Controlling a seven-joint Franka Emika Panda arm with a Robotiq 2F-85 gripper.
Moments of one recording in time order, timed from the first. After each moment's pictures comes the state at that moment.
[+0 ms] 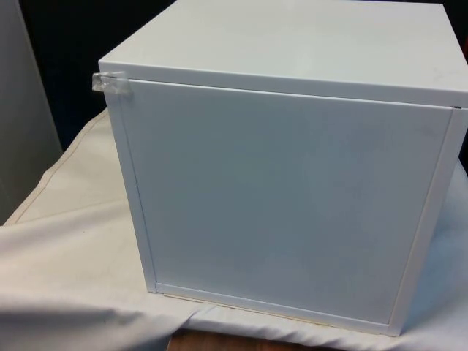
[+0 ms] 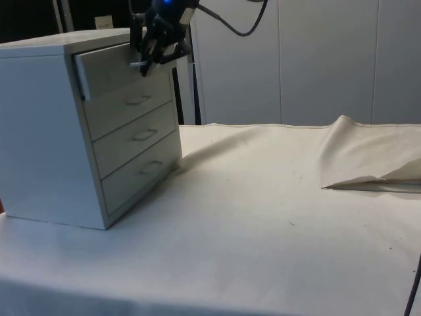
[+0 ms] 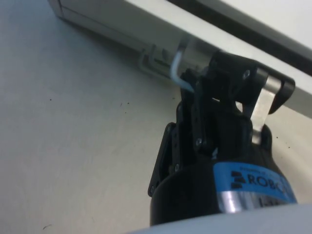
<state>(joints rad) 0.48 -0.08 -0.46 -2.43 -0.34 2.99 -1.17</state>
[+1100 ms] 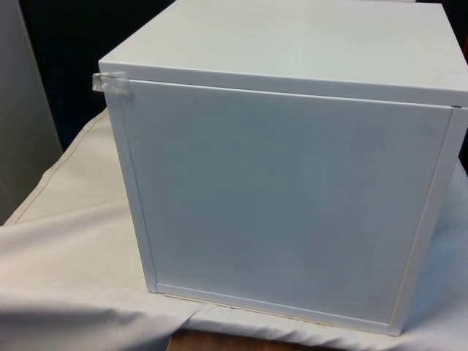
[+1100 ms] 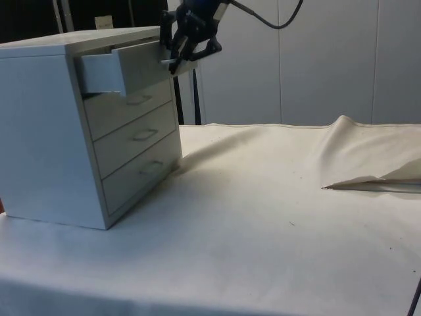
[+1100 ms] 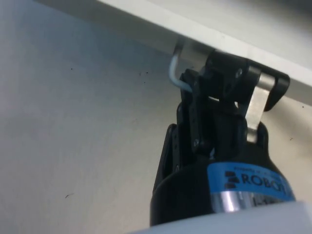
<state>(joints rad) 0.47 -0.26 -0.49 -2.61 -0.34 3.00 -1.24</state>
